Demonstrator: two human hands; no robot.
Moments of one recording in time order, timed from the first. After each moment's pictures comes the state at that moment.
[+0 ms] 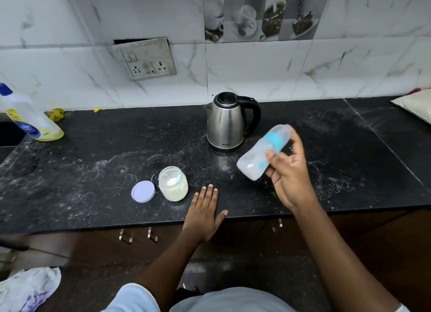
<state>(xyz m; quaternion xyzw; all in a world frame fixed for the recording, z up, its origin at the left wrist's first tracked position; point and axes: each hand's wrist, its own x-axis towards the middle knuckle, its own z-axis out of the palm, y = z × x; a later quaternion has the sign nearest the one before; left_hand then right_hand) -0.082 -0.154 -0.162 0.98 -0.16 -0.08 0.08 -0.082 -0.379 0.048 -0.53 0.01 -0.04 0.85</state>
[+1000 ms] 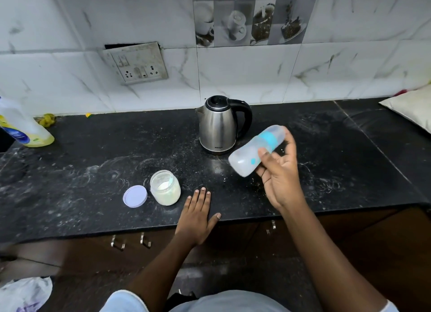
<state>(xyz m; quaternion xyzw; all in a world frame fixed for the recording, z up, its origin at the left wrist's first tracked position) -0.080 -0.153 -0.168 0.98 -0.17 -0.06 0.09 -0.083 -0.377 0.051 -0.51 0.01 -0.06 0.86</state>
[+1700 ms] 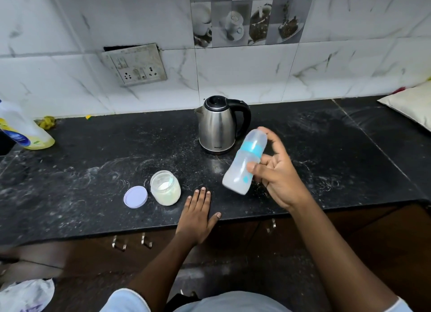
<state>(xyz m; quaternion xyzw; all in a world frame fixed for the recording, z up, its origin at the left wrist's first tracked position) -0.080 -0.153 -0.166 0.98 -0.16 -0.07 0.07 -0.087 -0.387 0.056 -0.58 -0.05 0.03 0.81</state>
